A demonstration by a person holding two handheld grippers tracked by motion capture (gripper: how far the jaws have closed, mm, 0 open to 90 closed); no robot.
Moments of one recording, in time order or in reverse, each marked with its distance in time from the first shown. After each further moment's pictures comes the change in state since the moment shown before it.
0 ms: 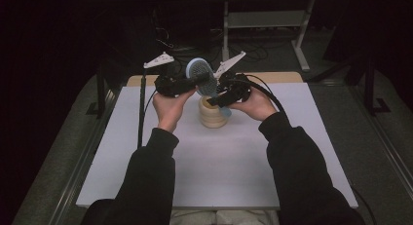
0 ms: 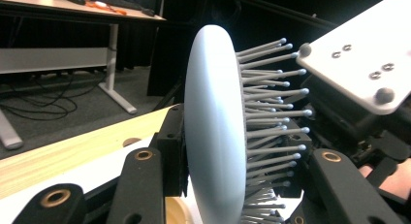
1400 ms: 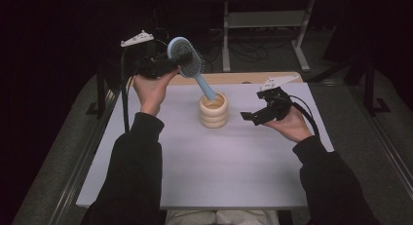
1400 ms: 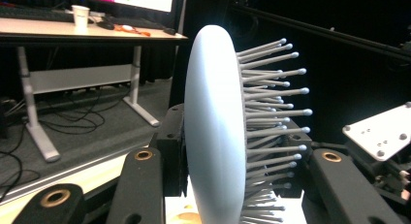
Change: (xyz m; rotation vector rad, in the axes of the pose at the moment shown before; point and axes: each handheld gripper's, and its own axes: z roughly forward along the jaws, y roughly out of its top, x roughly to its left) left arm 0.019 0.050 -0.034 -0.034 0.089 0.045; right arm -0.014 -0.110 -0.047 -0.150 -0.112 0.192
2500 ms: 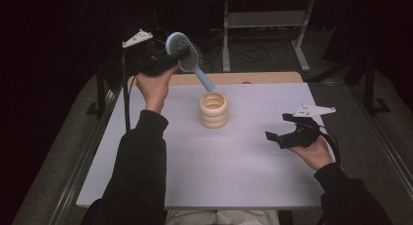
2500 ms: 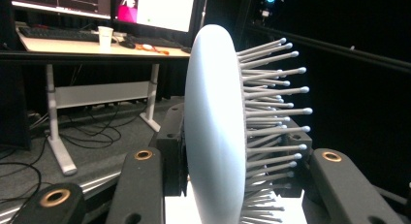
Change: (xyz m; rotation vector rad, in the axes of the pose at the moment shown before) left arm 0.010 -0.006 0.013 -0.073 0.060 0.006; right arm -0.001 -0.096 -0.043 -0.103 -0.048 0.128
